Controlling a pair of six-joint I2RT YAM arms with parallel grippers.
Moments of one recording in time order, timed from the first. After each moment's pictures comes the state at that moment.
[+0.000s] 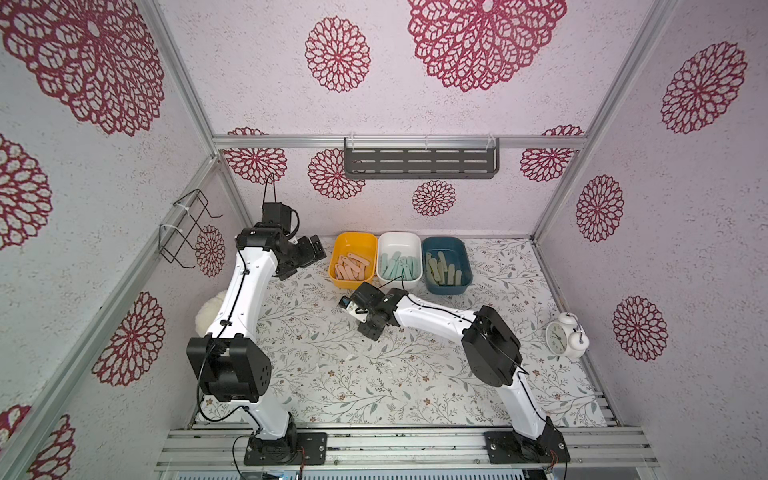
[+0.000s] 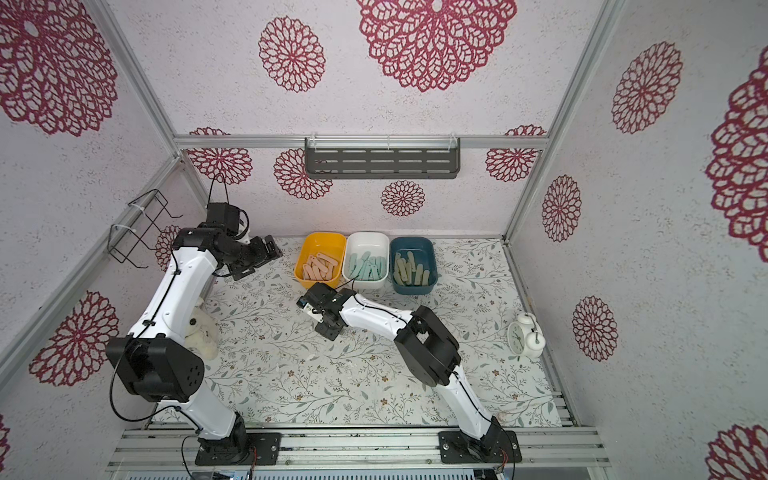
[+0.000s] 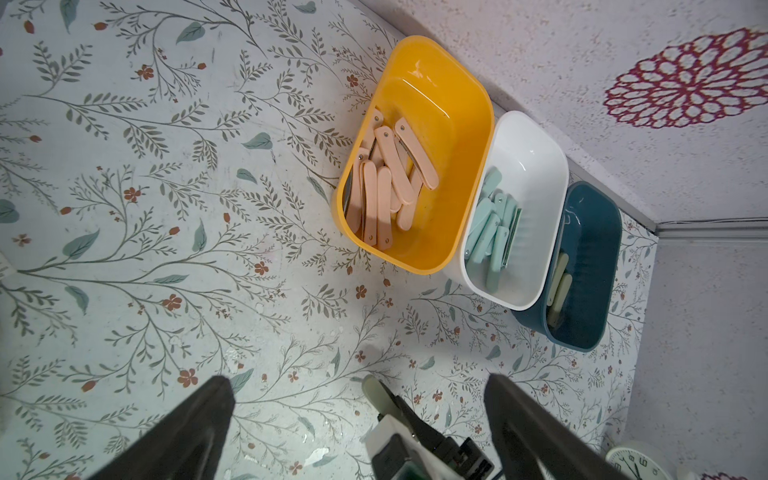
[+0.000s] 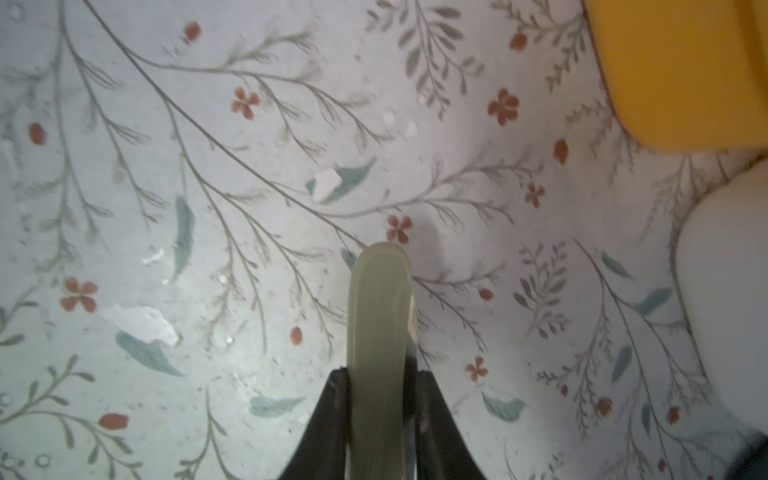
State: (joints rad) left arm -0.02 1.71 1.78 -1.08 0.17 -0.48; right arm 0.96 2.15 1.74 -0.74 0.10 -0.16
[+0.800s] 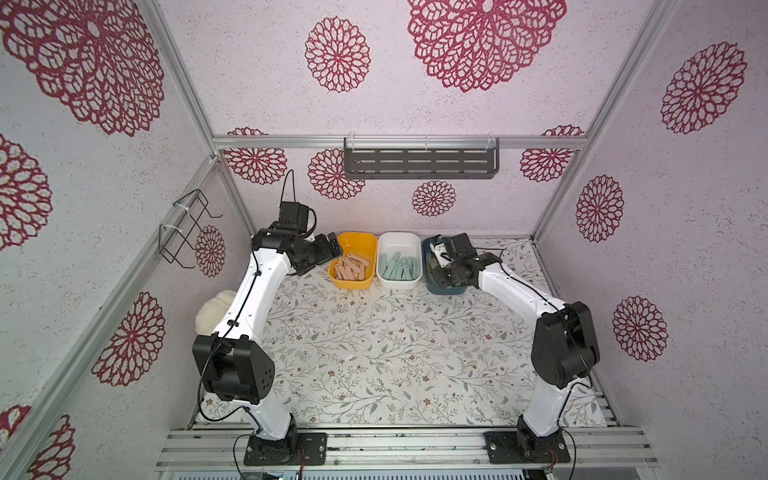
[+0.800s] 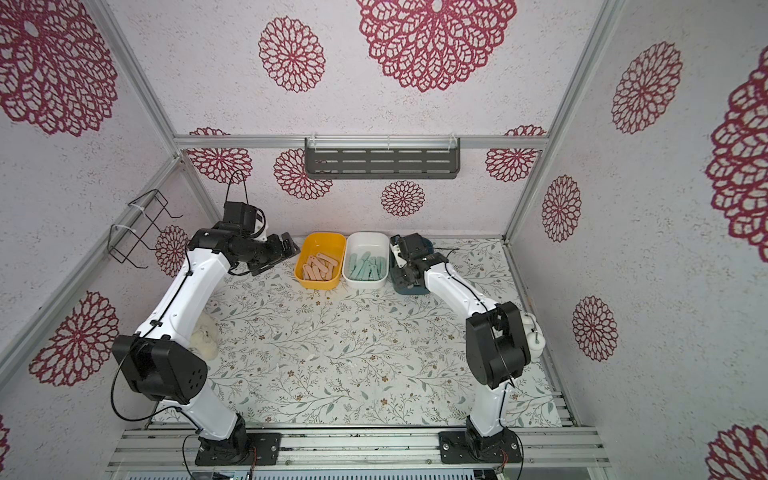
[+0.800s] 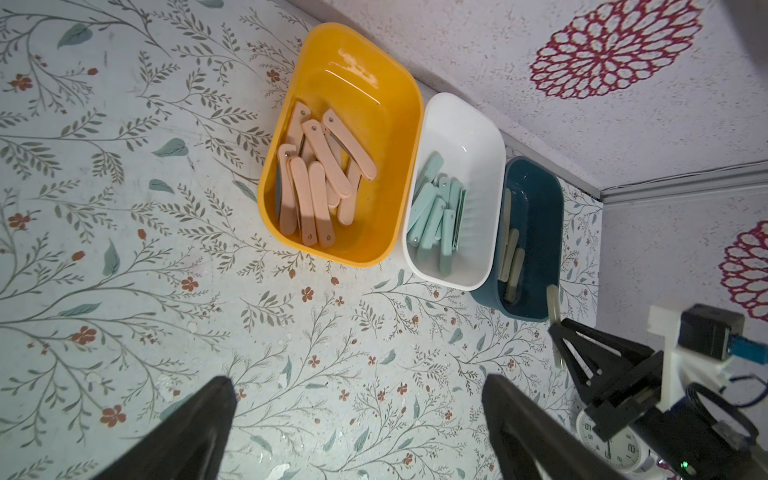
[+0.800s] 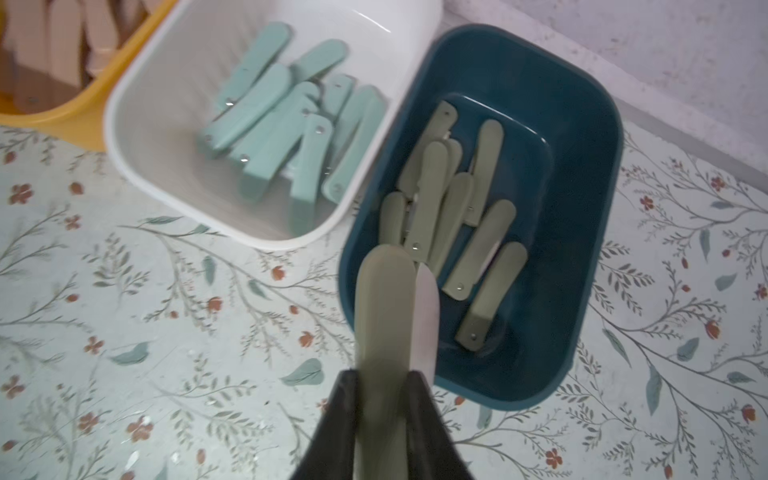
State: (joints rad) left arm -0.13 1.71 1.74 -0.94 0.21 -0.50; right arm 0.41 1.86 1.54 -0.58 0.07 -0.06
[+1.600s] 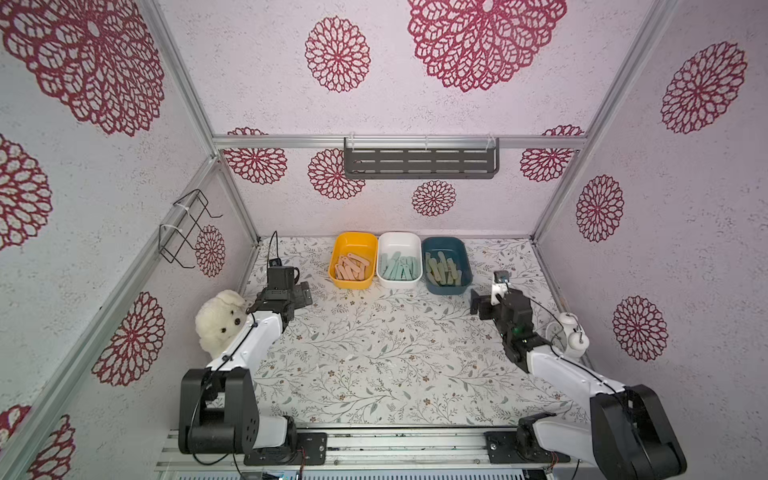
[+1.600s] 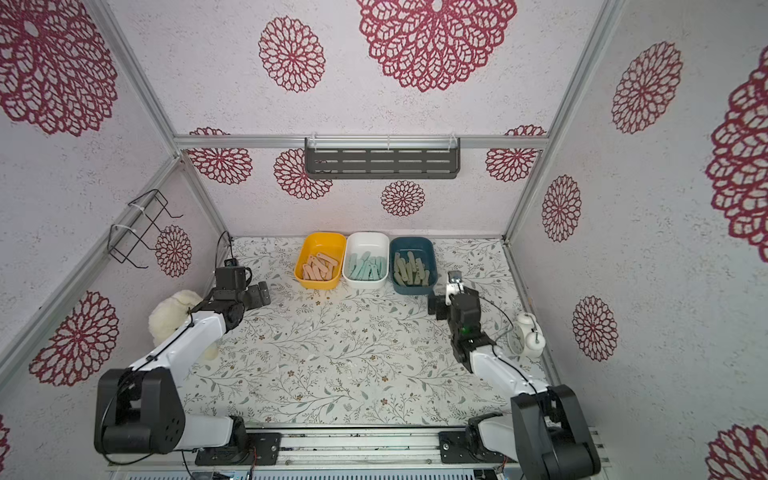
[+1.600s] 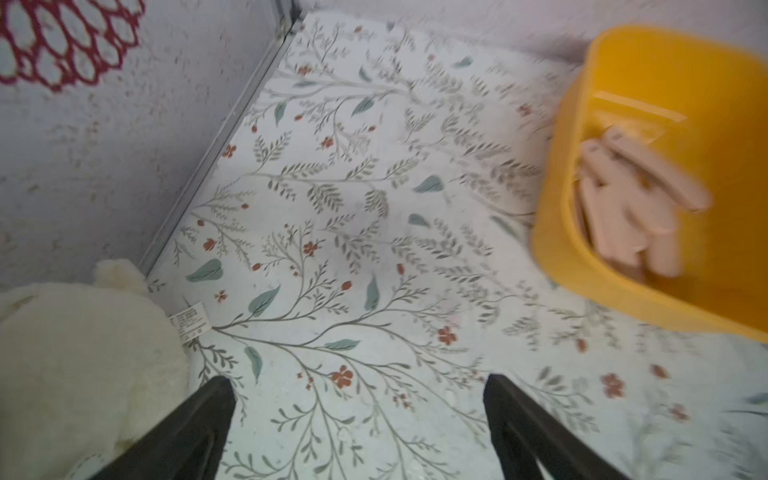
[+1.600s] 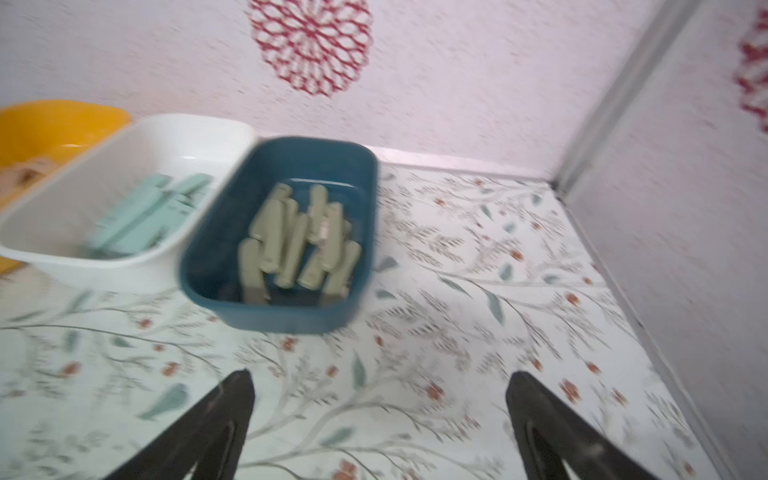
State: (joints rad) left arm 0.02 1.45 0.86 -0.22 -0.30 -0.17; right arm 0.21 1.21 0.39 0.48 0.24 0.00
